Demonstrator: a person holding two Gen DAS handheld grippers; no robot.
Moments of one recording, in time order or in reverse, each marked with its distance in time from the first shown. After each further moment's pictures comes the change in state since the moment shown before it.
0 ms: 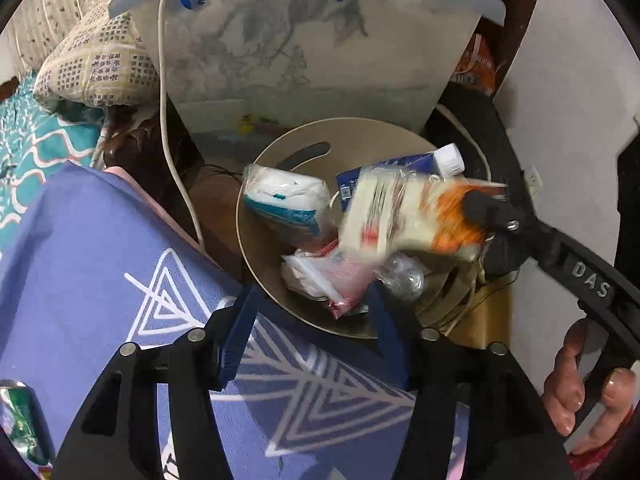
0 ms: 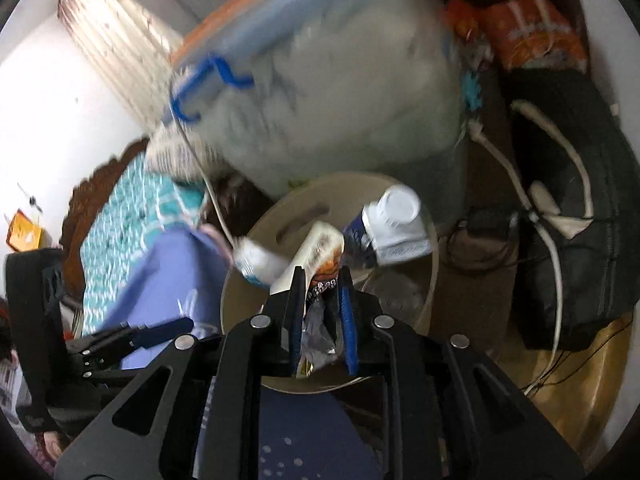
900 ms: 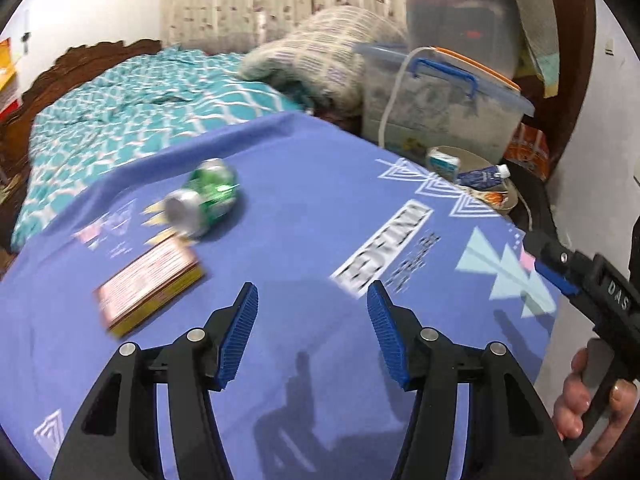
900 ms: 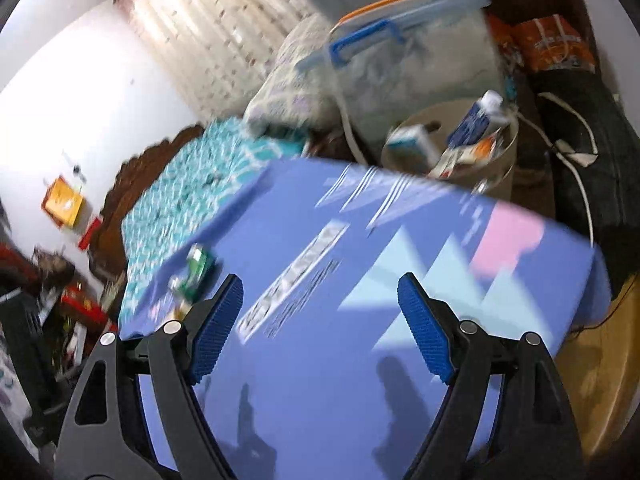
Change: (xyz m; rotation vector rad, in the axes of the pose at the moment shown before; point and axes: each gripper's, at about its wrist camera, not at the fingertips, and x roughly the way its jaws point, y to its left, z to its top) left arm -0.224 0.121 -0.290 -0.330 -0.287 0.235; right arm -0.121 0.166 -0.221 -0.092 -0.076 0.107
